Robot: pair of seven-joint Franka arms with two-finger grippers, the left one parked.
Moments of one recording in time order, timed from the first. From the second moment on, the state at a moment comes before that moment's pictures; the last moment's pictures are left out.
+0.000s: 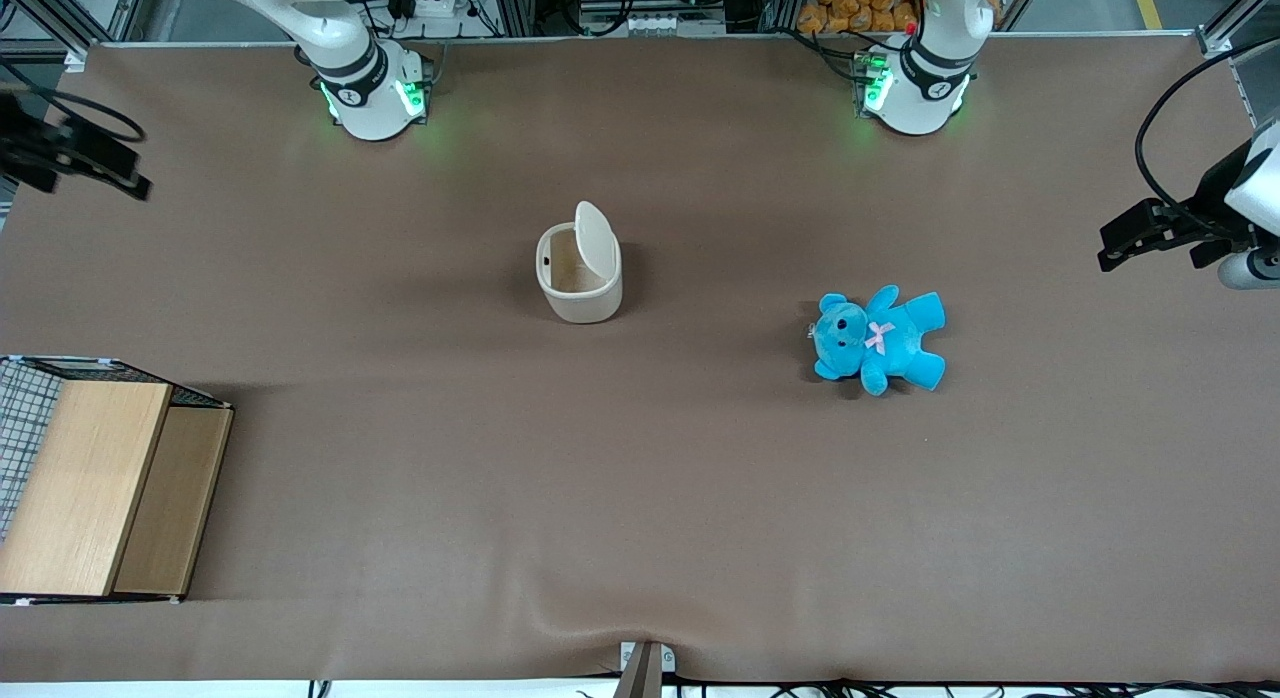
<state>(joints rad) 0.02 0.00 -0.04 -1.37 0.02 1.28 0.07</state>
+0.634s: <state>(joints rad) 0.02 0.00 -0.11 -1.39 0.00 1.28 0.01</state>
